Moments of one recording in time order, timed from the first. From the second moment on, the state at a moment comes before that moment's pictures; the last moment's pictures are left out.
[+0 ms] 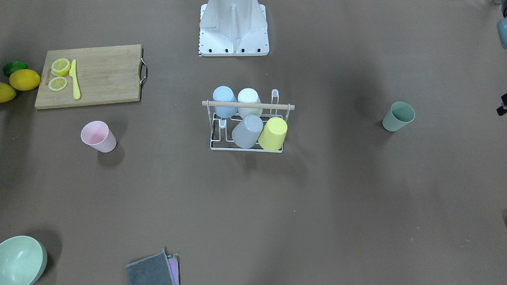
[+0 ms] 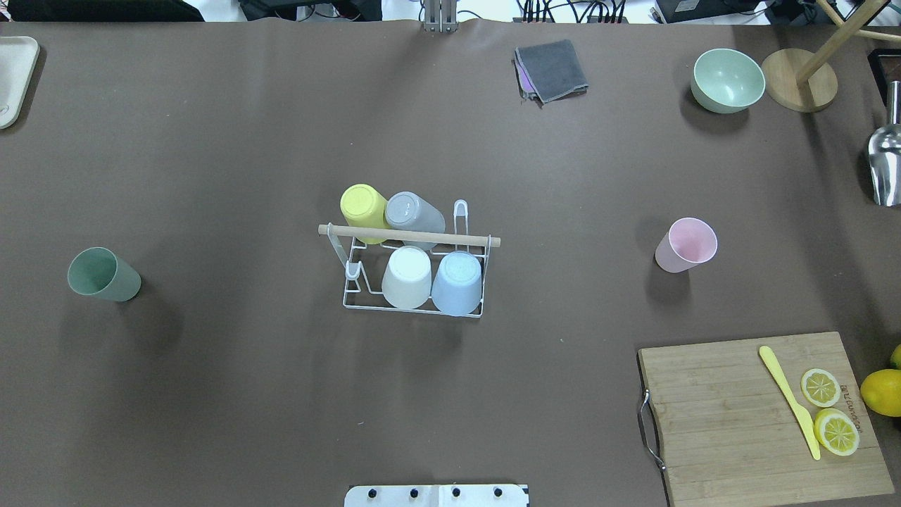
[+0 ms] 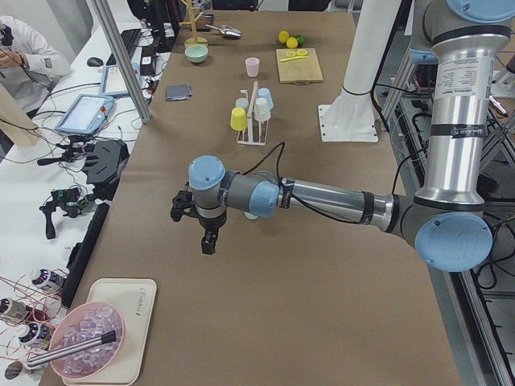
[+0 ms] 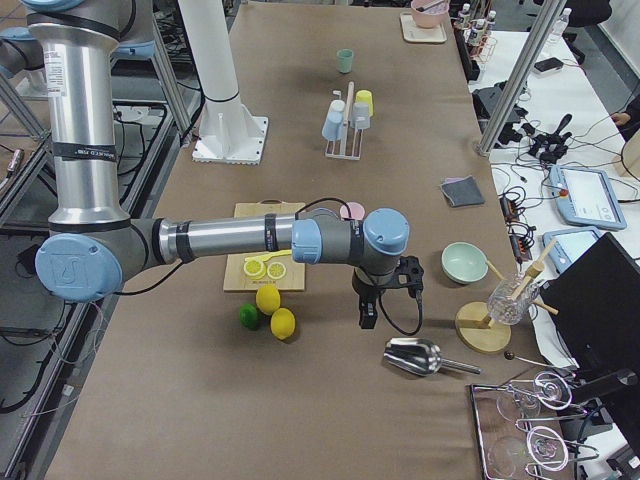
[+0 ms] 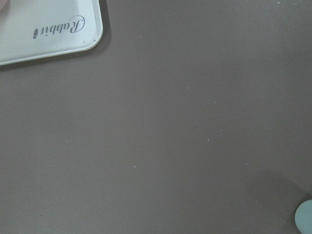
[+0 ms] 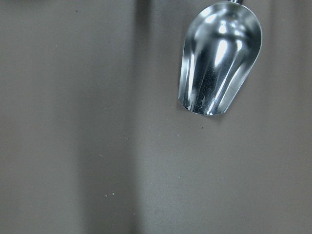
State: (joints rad) left arm -1.44 -1.59 -1.71 -1.66 -2.33 -0.12; right arm 1.51 -1.56 1.68 -1.67 2.35 0.00
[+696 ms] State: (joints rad) left arm -1.44 -1.59 -1.71 -1.66 -2.33 -0.12; right arm 1.52 -1.56 1.68 -1.67 2.36 -0.01
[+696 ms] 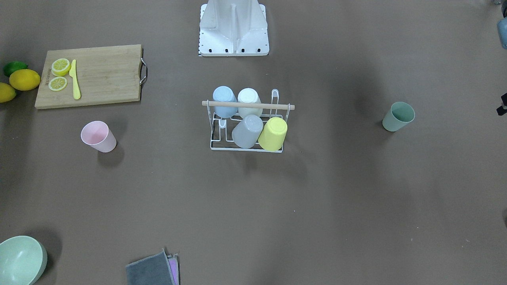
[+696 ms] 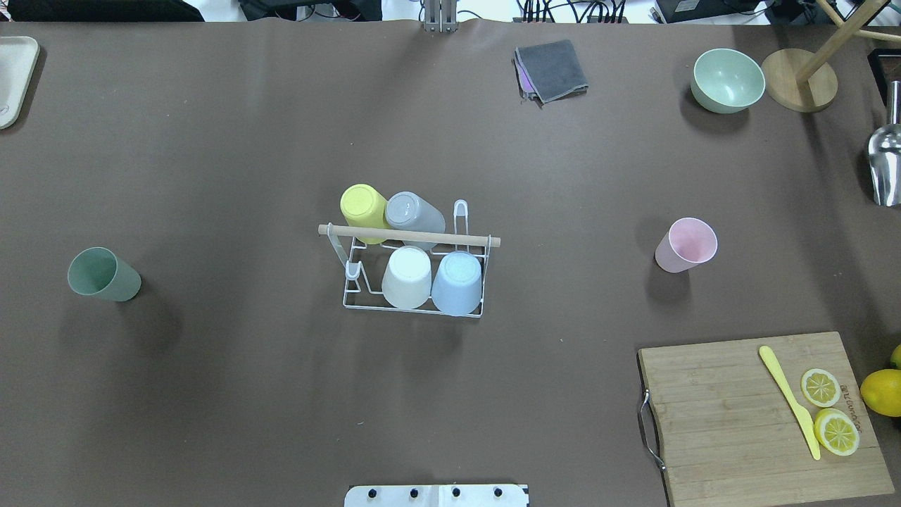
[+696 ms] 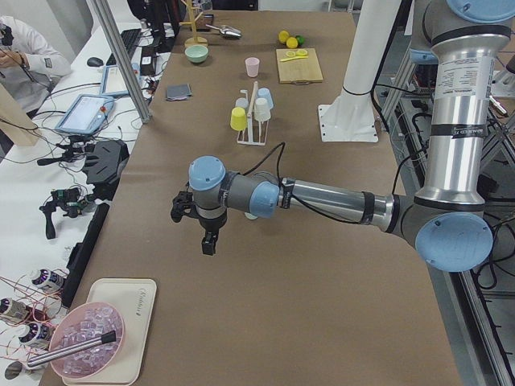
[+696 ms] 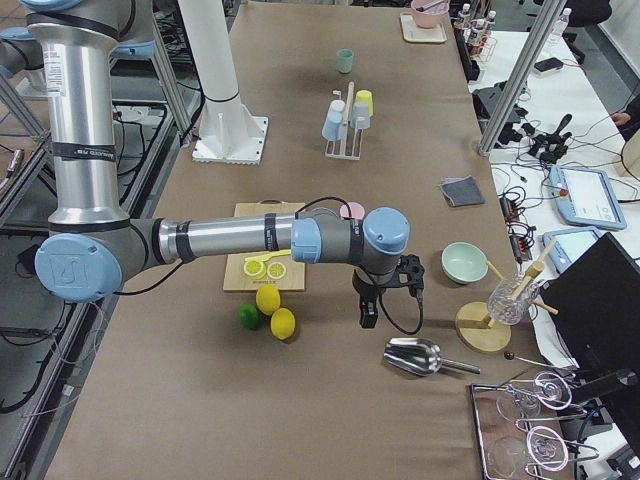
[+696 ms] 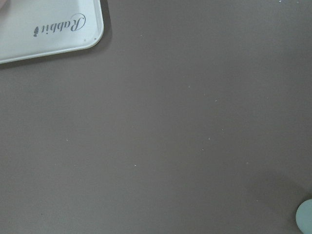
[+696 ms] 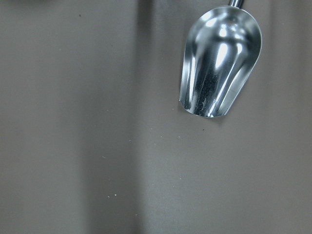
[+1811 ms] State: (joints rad) left arm -1.44 -1.55 -1.72 -1.68 -2.33 -0.12; right arm 1.52 -1.56 1.67 -1.67 2.36 0.00
